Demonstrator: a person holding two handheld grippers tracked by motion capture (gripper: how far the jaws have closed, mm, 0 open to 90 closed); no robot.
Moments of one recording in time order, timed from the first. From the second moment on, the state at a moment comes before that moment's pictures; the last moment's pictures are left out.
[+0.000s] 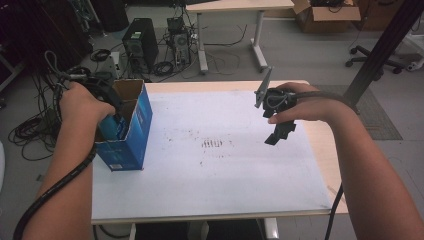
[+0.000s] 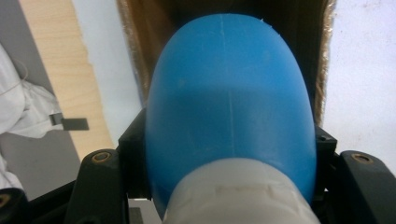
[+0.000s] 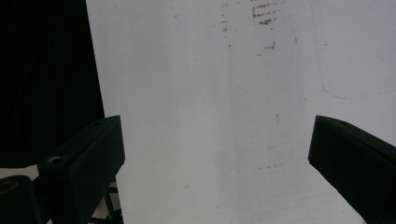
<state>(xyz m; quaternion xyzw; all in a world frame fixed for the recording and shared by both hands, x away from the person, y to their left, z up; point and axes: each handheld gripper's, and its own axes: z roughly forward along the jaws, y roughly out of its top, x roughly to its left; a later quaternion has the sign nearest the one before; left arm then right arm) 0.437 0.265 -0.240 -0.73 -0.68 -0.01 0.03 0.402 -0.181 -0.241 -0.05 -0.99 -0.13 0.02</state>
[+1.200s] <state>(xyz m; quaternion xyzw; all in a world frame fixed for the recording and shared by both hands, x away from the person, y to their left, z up) 0.445 0.263 -0.285 -0.73 -0.68 -0.01 0.03 0.403 -0.184 -0.247 -0.06 -0.99 -0.13 0.02</state>
